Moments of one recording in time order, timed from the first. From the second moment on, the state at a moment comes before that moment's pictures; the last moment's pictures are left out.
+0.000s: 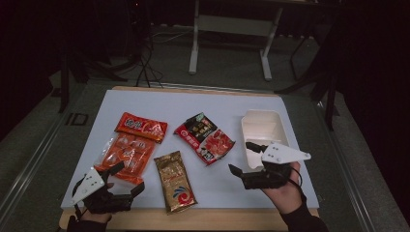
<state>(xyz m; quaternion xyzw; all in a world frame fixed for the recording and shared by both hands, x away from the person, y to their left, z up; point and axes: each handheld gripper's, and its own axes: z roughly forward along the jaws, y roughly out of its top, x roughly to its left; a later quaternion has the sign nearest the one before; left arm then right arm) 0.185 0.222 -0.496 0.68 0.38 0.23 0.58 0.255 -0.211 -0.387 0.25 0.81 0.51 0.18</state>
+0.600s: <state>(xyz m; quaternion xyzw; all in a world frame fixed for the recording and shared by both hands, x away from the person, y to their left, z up) 0.185 0.218 -0.497 0.70 0.37 0.22 0.57 0.295 -0.120 -0.414 0.22 0.85 0.47 0.14</state>
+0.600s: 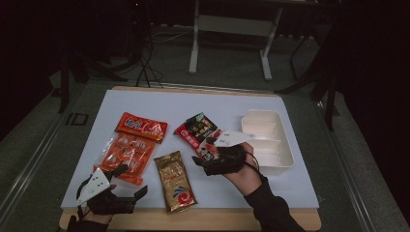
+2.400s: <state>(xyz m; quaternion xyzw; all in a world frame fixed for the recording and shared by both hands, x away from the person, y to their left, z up) 0.189 0.224 -0.501 0.70 0.39 0.19 0.57 0.364 -0.027 -0.533 0.31 0.89 0.34 0.02</state>
